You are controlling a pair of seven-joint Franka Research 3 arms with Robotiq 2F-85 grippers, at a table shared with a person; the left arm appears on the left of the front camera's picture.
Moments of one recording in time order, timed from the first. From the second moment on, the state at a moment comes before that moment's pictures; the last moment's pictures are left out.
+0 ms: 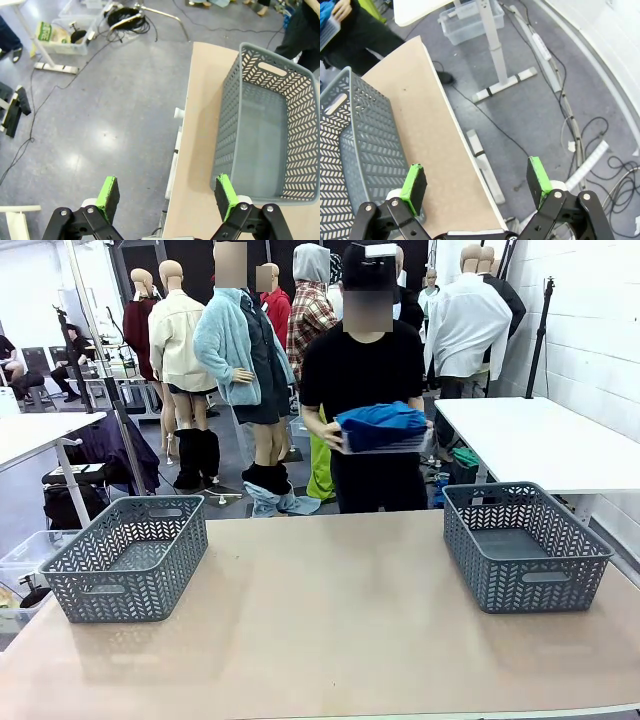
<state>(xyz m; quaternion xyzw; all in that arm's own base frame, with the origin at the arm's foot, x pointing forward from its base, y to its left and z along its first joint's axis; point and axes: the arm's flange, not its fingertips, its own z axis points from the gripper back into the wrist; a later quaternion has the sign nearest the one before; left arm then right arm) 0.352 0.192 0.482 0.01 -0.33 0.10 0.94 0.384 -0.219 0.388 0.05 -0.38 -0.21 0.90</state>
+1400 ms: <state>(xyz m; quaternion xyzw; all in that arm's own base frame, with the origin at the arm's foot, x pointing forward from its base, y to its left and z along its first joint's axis) 0.352 0.192 0.482 0.01 -0.33 0.10 0.94 0.384 -0.219 0.388 0.05 -0.38 -0.21 0.90</state>
